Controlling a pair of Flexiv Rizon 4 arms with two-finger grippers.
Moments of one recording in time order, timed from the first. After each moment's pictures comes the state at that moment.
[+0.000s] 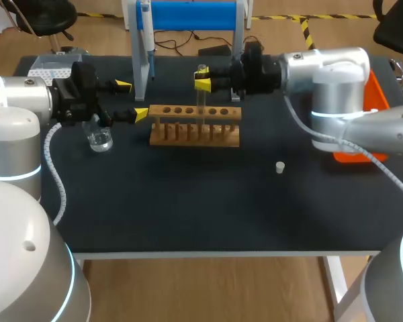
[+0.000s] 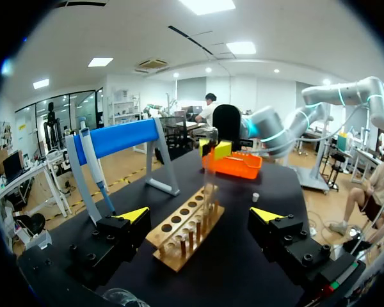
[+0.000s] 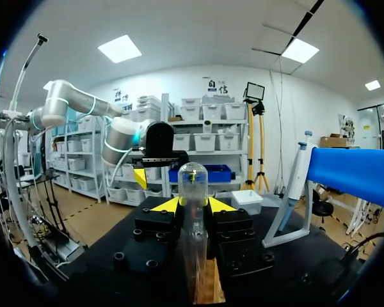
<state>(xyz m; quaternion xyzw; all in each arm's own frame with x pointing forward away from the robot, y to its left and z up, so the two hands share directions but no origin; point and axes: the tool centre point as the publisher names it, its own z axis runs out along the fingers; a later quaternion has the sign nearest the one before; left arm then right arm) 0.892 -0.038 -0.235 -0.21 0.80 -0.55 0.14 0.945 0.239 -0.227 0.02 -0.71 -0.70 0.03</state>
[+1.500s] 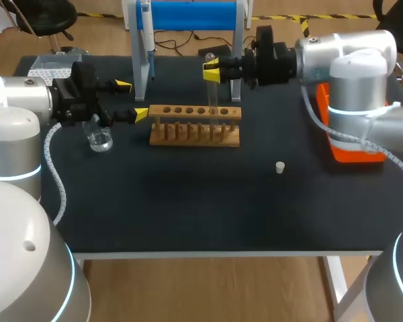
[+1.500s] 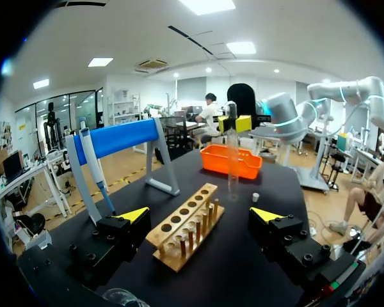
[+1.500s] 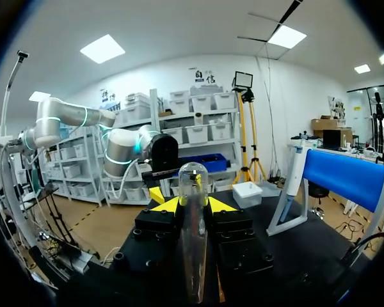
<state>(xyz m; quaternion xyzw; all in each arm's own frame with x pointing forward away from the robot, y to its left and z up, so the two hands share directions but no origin) 0.892 -0.038 -0.235 -0.21 0.80 -0.55 0.14 0.917 0.220 -0.184 -0.04 -0.74 -0.67 0.05</state>
